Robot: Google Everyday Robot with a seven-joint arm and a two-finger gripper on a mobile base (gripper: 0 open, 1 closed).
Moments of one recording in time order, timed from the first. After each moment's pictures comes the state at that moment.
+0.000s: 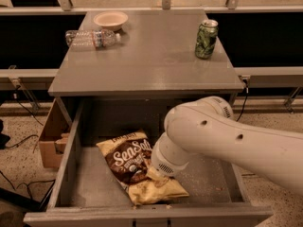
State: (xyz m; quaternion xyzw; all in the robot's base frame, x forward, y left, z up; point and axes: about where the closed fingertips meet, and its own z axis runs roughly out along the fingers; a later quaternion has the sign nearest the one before) arm 0.414 -0.016 0.690 -0.56 0.81 0.10 0.15
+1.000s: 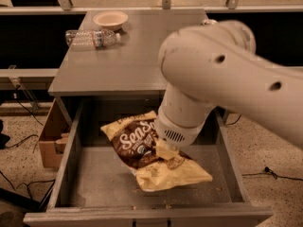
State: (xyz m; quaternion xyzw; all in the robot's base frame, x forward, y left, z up) arm 0.398 -0.041 0.816 -0.57 0.82 0.04 0.09
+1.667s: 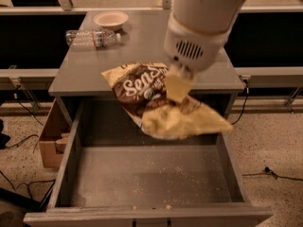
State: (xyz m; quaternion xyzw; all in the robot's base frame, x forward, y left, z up) arm 0.429 -0.062 0.966 -0.55 0.83 0.00 0.09
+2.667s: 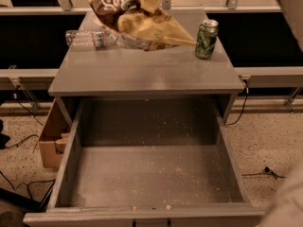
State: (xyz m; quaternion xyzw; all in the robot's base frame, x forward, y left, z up) arm 0.588 -0.019 1.072 -0.54 0.81 -0.04 0.22
